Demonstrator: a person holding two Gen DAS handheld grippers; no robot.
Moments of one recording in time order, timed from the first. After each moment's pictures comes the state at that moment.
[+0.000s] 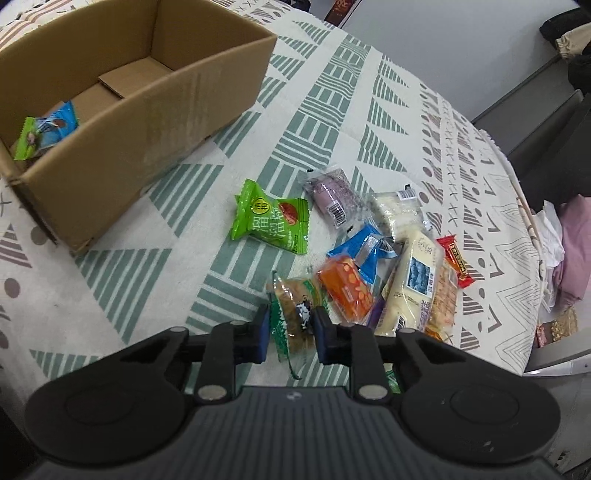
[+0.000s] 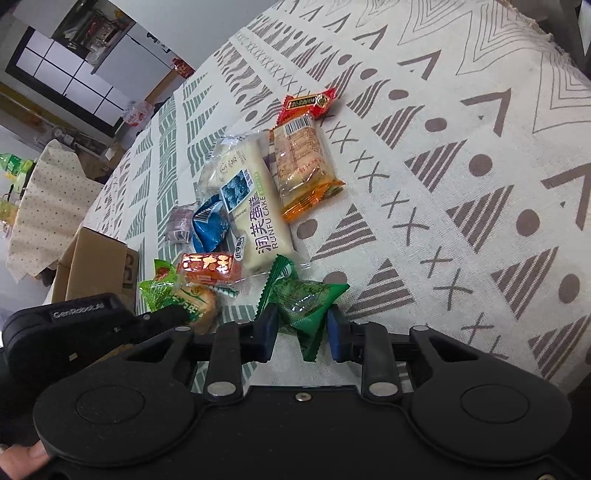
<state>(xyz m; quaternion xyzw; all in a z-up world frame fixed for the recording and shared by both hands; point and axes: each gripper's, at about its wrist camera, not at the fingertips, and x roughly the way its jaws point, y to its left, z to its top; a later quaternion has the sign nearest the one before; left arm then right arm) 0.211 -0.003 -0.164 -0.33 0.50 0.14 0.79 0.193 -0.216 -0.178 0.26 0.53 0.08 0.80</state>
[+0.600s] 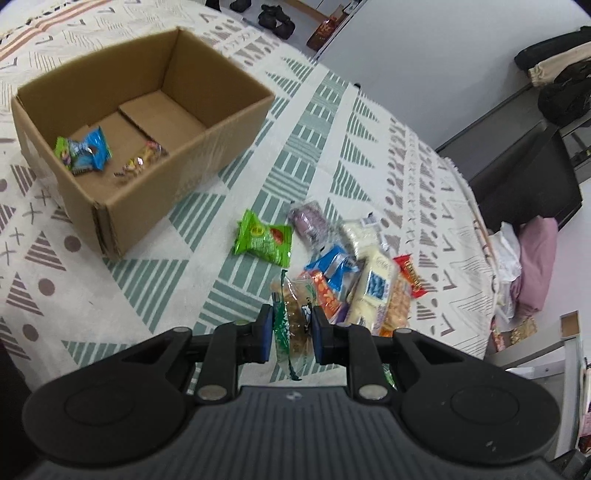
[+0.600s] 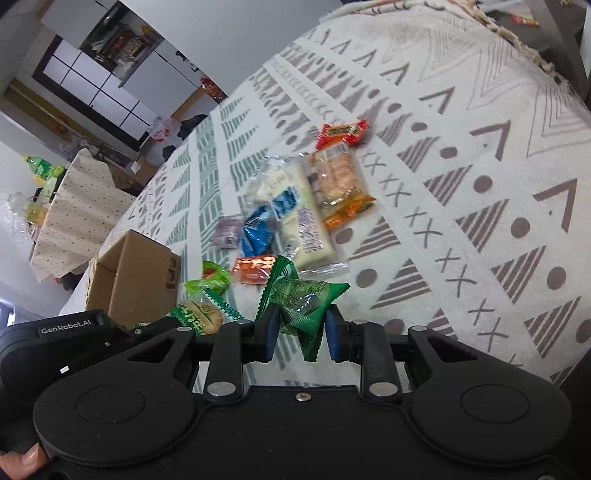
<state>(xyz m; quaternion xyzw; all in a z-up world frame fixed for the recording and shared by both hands) 0.173 0.016 -0.110 -0.36 0.45 0.11 0.81 0.168 -0.207 -0.137 0.26 0.49 0.10 0.82</state>
